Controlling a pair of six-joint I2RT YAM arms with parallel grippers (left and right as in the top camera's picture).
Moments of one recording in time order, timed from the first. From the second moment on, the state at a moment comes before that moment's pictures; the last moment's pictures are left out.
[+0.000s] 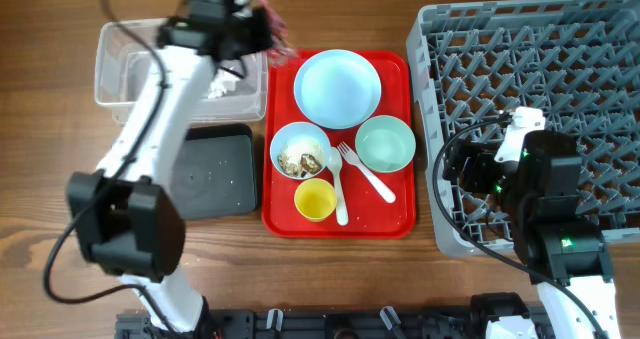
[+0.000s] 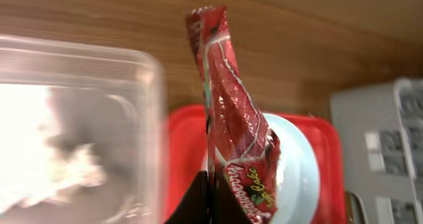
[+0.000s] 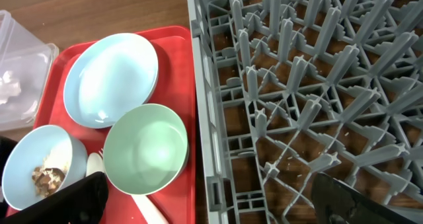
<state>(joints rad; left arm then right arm) -0.17 1.89 1.71 -0.70 0.15 -0.37 0.06 0.84 0.78 -0.65 -0.07 0.22</state>
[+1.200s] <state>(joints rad) -0.19 1.90 1.71 -0.97 0.13 -0.37 0.06 0.84 0.78 -0.69 -0.09 0.20</state>
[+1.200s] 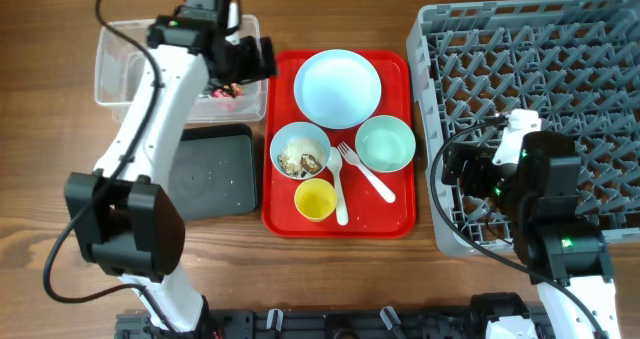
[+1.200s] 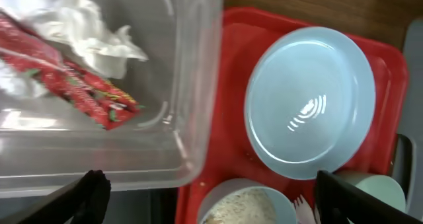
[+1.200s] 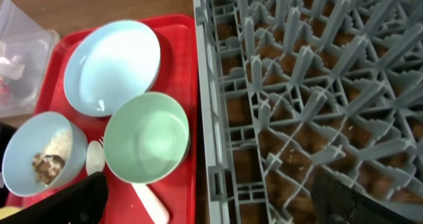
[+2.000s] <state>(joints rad) -0.58 1.50 1.59 -1.54 0.00 -0.52 0.06 0.85 0.78 -0.72 -0.09 0.18</state>
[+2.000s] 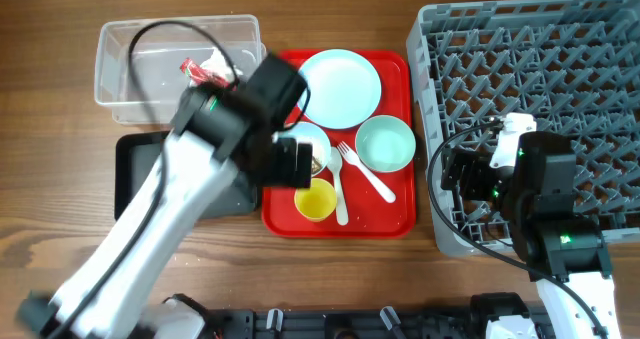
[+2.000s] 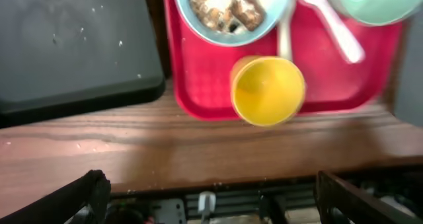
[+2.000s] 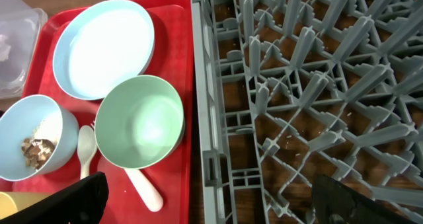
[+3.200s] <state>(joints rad) -0.38 1.55 1.04 -0.87 0.52 -0.41 0.06 0.85 0.78 -0.74 -0.10 0.18</state>
